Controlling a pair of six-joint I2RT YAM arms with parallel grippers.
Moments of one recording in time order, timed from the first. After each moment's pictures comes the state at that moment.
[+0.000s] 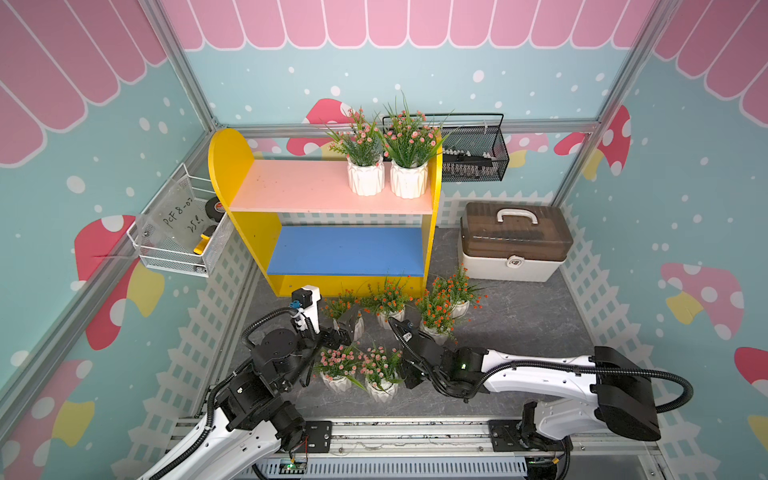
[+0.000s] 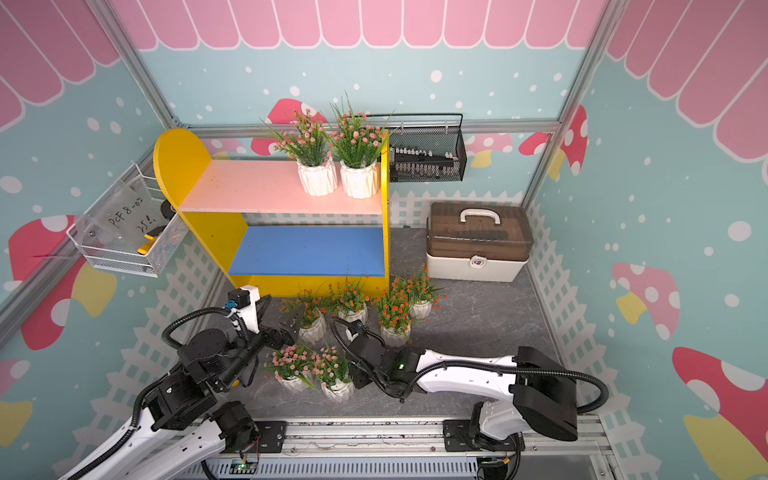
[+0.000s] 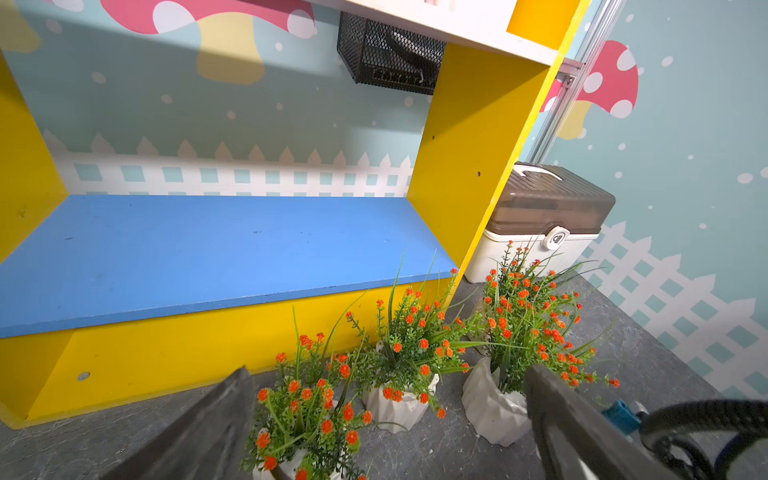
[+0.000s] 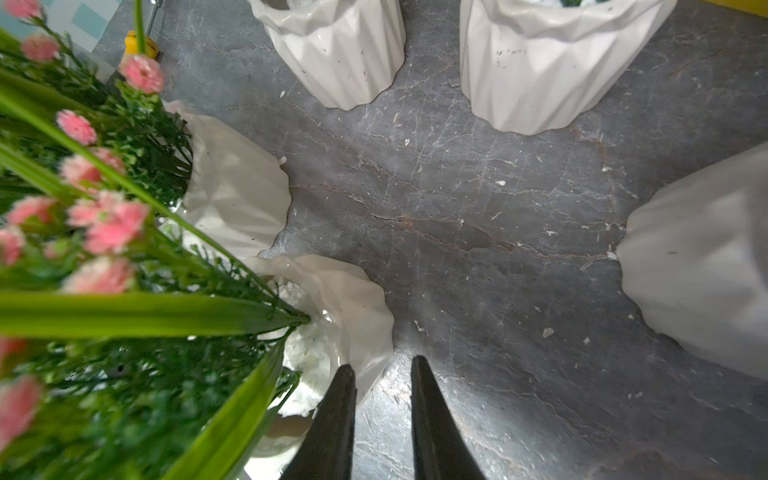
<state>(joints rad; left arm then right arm) -0.74 0.47 0.61 -0.27 -0.33 -0.25 1.22 1.39 0.81 -0.29 0.16 0.64</state>
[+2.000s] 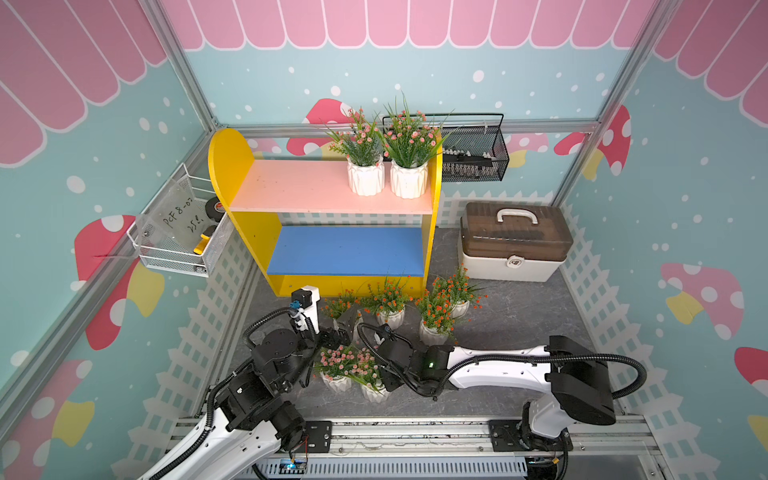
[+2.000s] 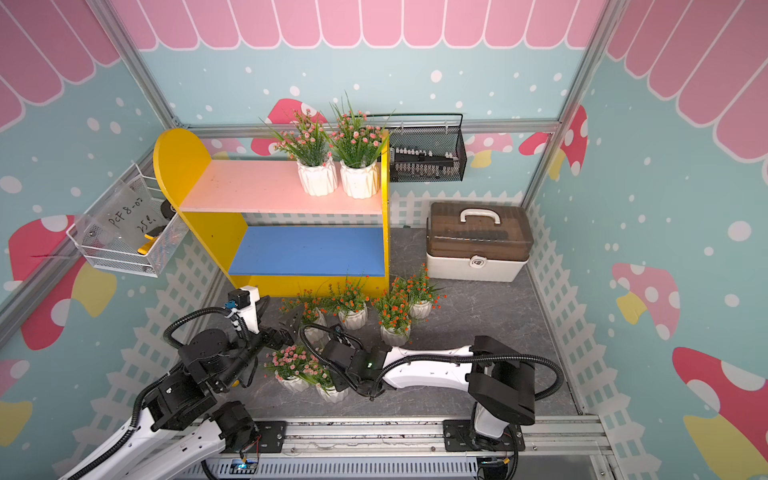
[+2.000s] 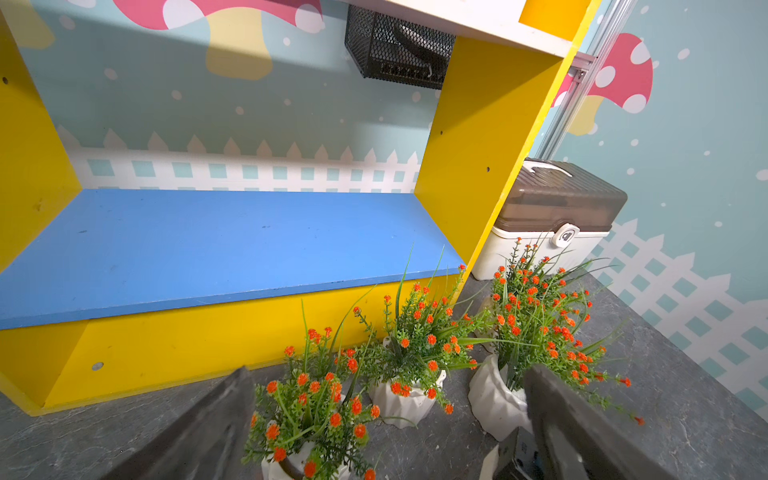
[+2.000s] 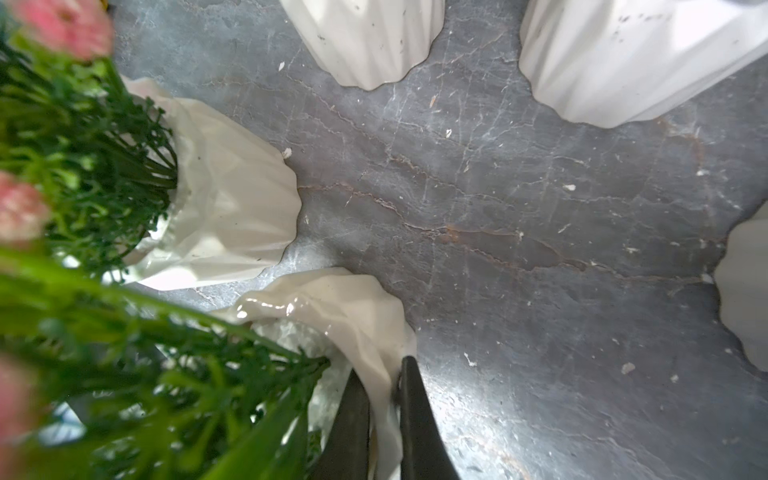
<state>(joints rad) -0.74 0.47 0.61 -0.29 -0.35 -0.25 1.27 1.62 1.01 -0.38 0.20 0.68</state>
